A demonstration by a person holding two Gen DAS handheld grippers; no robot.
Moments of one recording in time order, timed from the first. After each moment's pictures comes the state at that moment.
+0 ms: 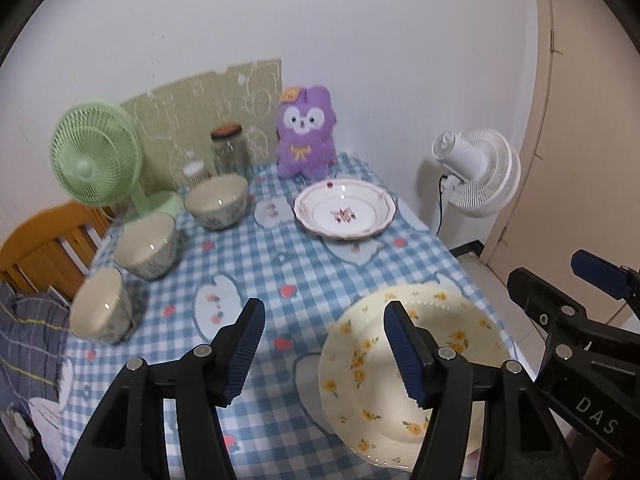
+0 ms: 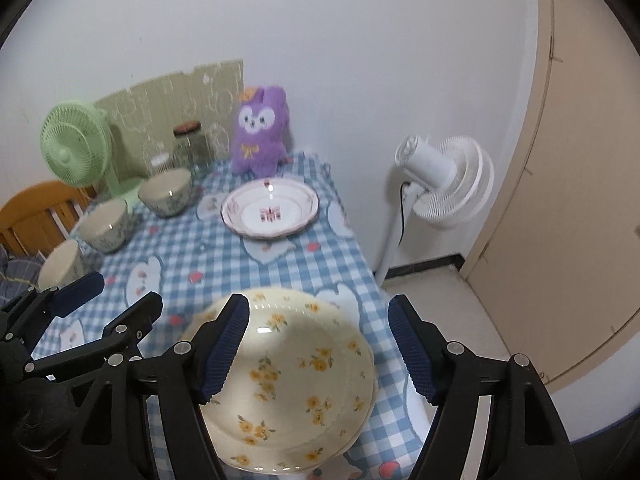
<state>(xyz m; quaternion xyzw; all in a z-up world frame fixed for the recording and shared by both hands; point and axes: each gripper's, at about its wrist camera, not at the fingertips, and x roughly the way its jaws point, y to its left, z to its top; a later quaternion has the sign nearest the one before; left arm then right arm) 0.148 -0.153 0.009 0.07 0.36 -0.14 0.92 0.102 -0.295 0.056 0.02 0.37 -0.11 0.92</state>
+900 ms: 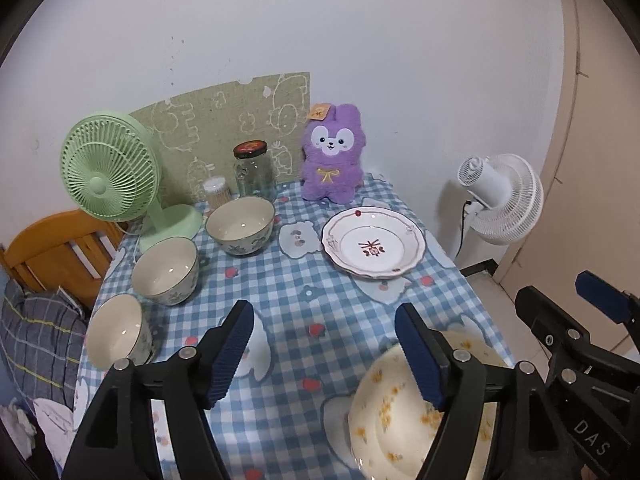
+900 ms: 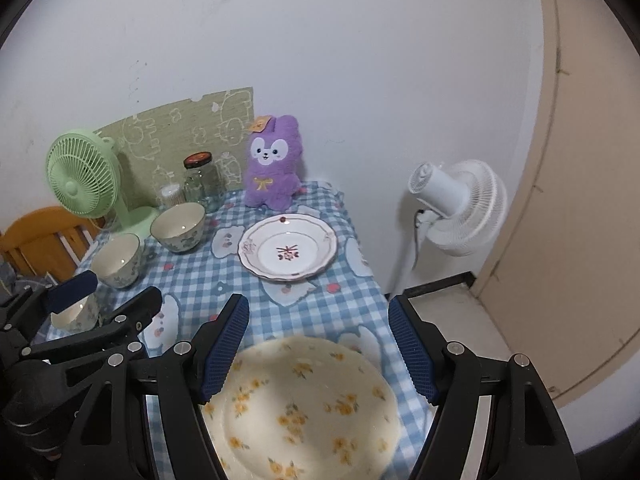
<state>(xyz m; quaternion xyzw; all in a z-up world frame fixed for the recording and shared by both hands) 0.204 -0.141 0.029 0.06 0.36 -0.11 0.92 0.154 -0.290 0.070 0.04 0.36 -0.09 0.93</state>
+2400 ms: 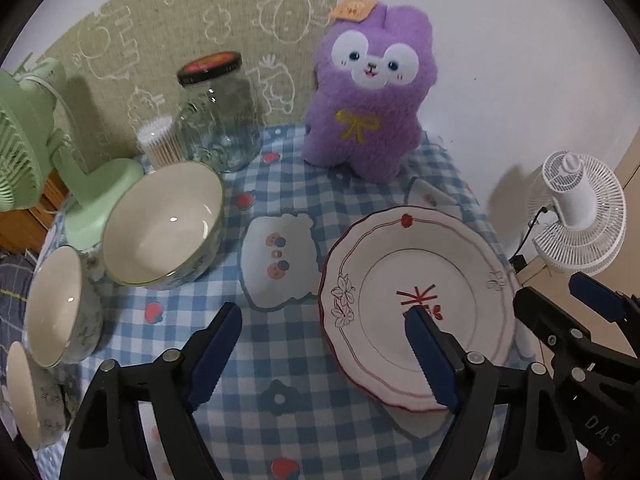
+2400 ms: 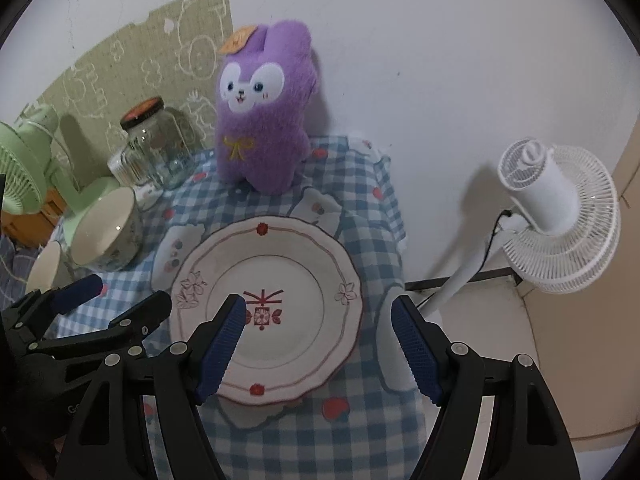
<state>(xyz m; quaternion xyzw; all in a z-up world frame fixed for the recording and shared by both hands) 0.425 -0.196 -0.077 0.01 0.49 -0.06 0.87 0.401 -0.355 -0.046 0.02 0.48 0.00 0.88</state>
